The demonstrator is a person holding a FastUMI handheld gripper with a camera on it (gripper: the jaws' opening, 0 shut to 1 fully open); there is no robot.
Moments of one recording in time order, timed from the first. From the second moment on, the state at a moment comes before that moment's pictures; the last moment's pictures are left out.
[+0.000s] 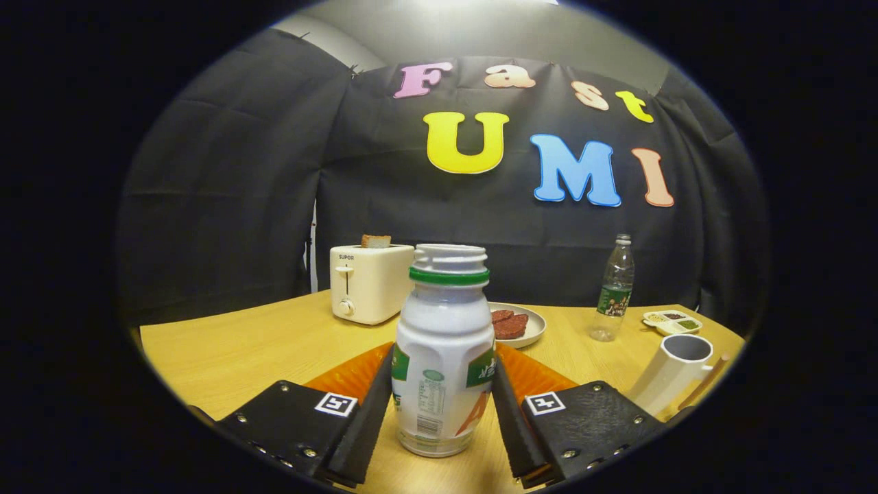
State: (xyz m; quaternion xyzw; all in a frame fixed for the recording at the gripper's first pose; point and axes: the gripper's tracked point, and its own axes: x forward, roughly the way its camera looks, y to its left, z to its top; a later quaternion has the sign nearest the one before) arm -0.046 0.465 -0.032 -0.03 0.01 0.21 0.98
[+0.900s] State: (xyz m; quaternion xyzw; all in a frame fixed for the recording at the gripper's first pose) arm -0.082 0.437 0.028 0.01 0.01 0.13 0.99
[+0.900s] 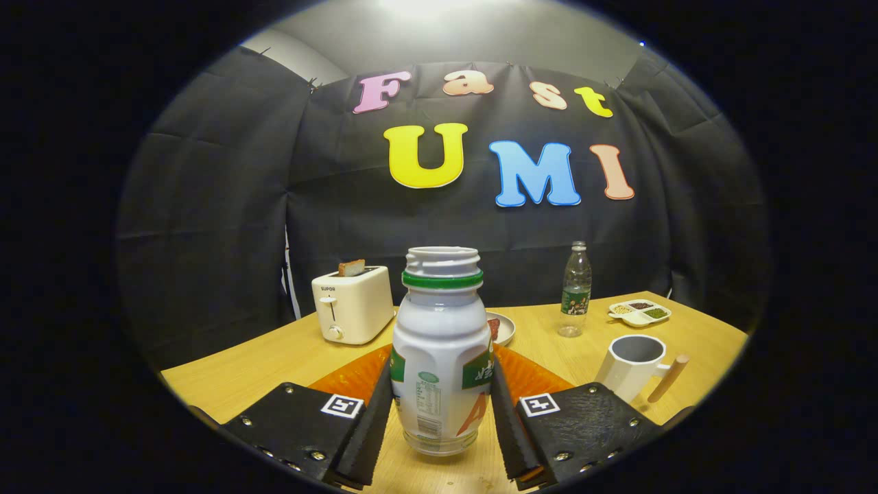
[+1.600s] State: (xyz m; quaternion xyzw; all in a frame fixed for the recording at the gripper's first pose) arm -0.066 0.407 0.046 0.12 0.04 0.10 0.99
